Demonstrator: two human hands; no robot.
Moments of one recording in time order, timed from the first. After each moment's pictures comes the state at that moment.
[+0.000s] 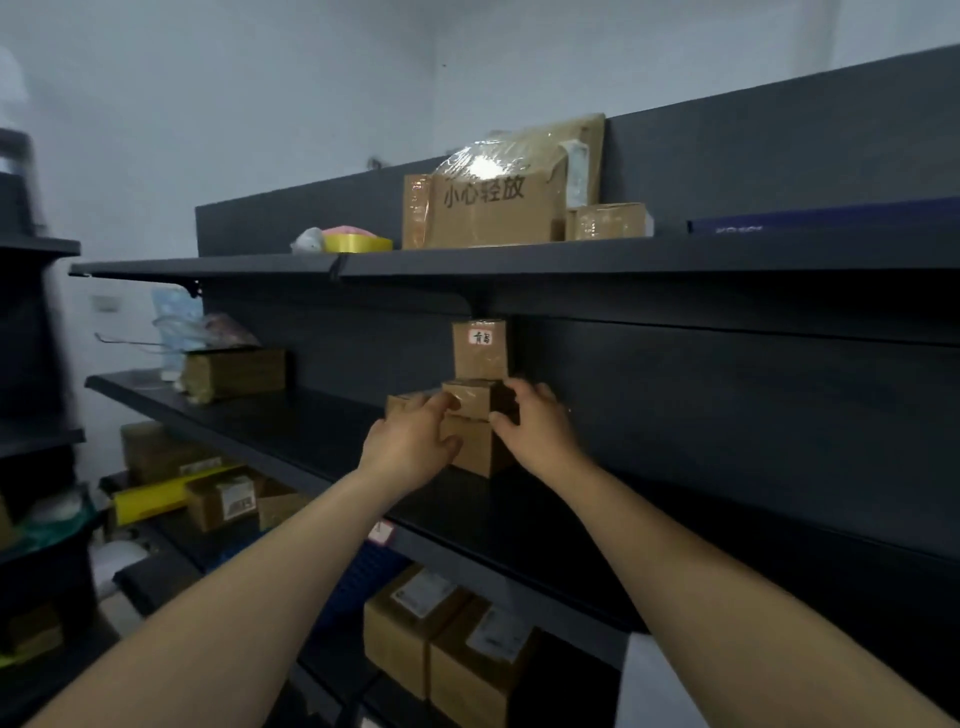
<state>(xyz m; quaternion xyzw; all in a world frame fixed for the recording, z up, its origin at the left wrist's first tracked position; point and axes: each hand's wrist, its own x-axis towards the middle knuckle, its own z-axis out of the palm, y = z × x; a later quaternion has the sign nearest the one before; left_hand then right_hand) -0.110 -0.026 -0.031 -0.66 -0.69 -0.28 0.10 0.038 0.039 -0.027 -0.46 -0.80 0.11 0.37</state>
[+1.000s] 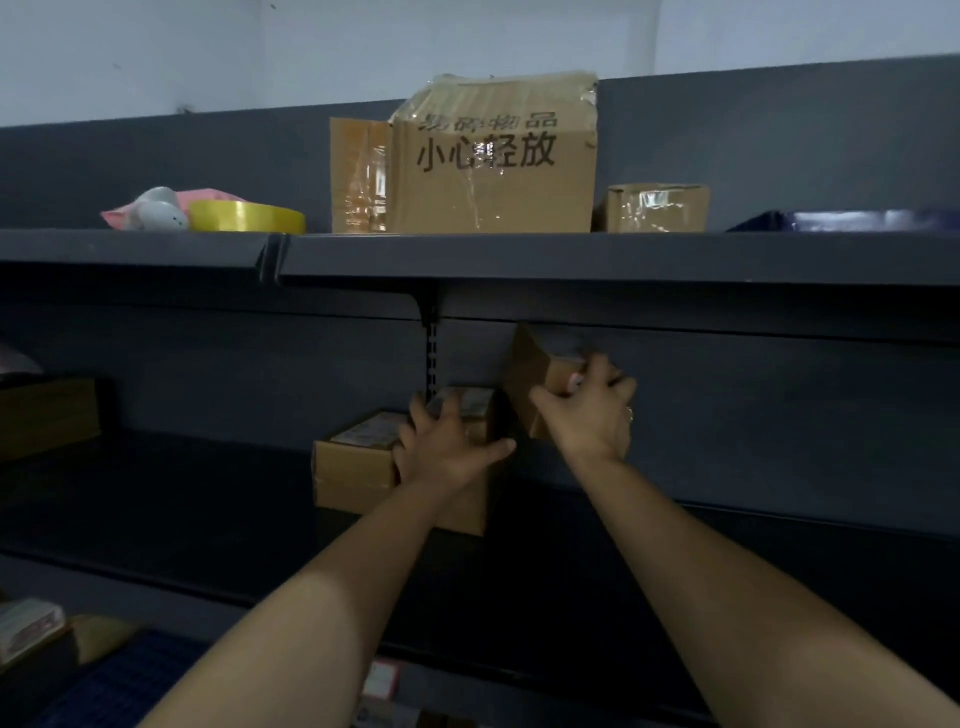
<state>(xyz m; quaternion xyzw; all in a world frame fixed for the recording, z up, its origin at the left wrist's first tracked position) -0.146 0.148 -0.034 -0.68 -0.65 -0.33 -0.12 0.000 0.137 -0.008 -0.67 -0.53 0.05 0.52</state>
